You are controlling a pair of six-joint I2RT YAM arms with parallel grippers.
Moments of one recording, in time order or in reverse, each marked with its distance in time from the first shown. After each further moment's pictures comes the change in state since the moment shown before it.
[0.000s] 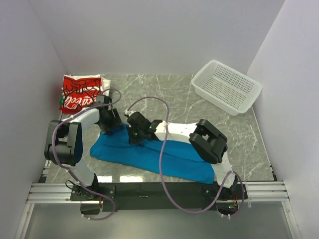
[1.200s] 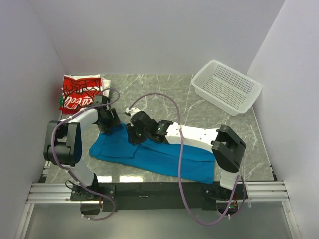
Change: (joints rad) left arm 0.025 -0.010 -0.003 0.001 0.021 0.019; right arm 0.059 -0.259 -0.092 -0.058 0.070 -0.080
